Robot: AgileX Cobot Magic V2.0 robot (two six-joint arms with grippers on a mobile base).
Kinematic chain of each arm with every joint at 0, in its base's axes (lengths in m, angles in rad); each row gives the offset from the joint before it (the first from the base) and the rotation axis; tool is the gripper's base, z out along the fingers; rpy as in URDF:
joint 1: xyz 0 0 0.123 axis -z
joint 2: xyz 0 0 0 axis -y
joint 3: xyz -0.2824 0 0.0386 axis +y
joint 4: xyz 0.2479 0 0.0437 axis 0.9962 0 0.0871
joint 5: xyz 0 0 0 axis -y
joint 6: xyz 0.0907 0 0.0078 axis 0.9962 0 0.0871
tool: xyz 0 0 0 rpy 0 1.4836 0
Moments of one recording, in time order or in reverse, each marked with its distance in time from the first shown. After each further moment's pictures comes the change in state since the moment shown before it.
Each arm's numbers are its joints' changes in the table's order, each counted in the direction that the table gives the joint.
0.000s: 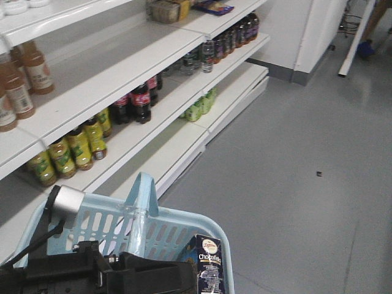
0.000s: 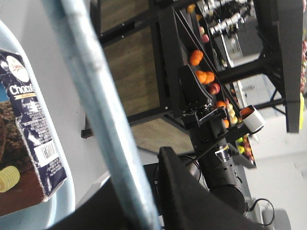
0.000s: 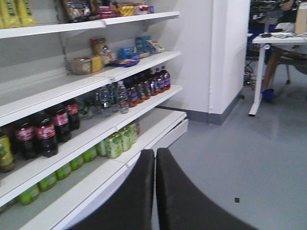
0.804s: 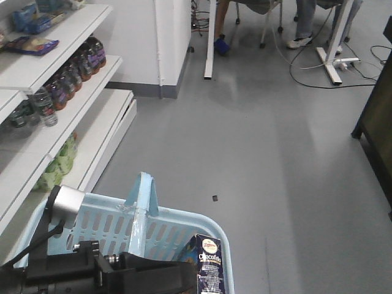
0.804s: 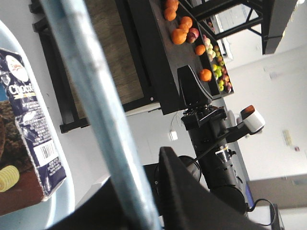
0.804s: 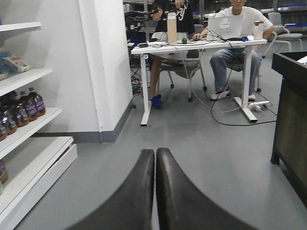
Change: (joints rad) left arm 0.000 0.000 0.000 0.000 0.000 0.000; right arm 0.000 0.000 0.000 0.000 0.000 0.000
